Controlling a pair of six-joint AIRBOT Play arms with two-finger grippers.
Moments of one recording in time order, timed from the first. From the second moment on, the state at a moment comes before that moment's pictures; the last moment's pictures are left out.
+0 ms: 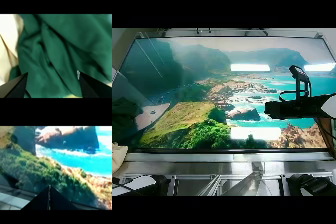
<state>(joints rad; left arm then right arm) 1.00 -1.38 1.20 1.28 -1.10 -1.29 0.33 -0.89 0.93 -1.25 1.13 1.83</state>
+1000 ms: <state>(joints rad) 0.47 -1.69 1.65 0.86 -1.31 -1.15 0.33 -0.89 0.93 -1.25 1.13 1.83</state>
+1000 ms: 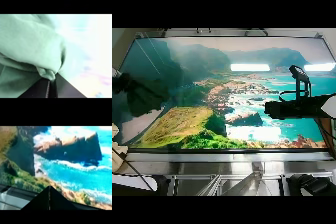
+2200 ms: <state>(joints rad) -0.30 -1.51 1.29 0.74 -1.32 -1.26 0.33 -1.02 0.93 -1.21 1.10 1.59</state>
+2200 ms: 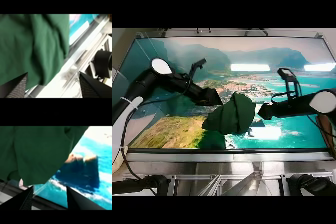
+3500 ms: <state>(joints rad) 0.00 -1.17 1.13 0.78 -1.18 -1.06 0.02 -1.08 1.09 -0.82 1.07 1.16</state>
